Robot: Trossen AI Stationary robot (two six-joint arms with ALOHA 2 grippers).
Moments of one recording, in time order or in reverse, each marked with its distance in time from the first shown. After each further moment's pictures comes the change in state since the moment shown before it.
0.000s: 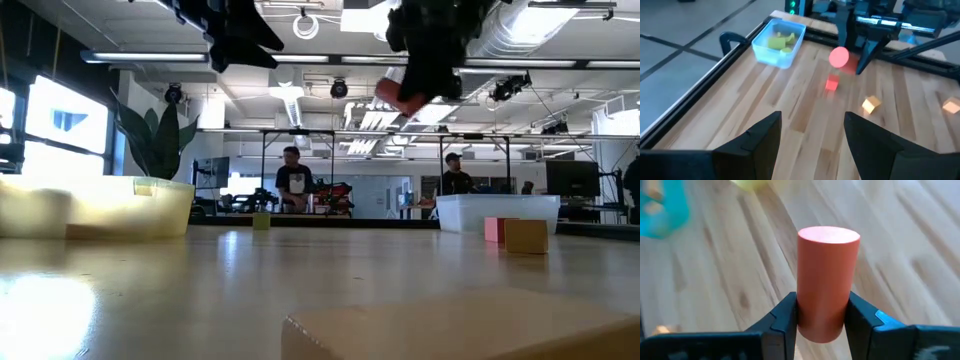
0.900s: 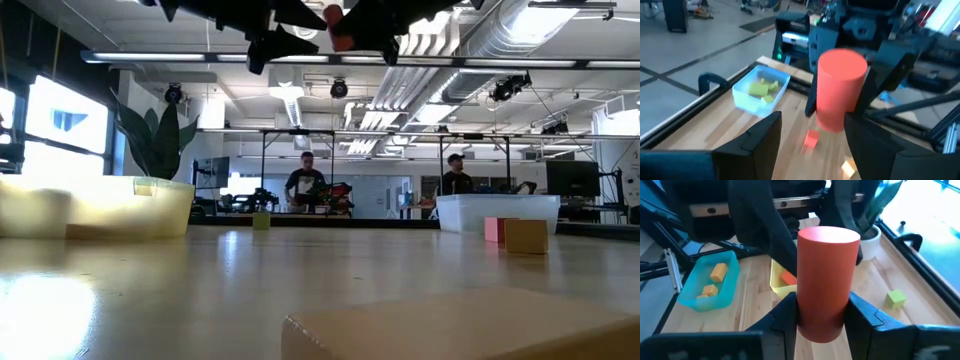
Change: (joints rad) left arm 0.005 0.151 0.000 0.405 0.025 -0.122; right arm -0.063 0.000 0.009 0.532 -0.083 -0.263
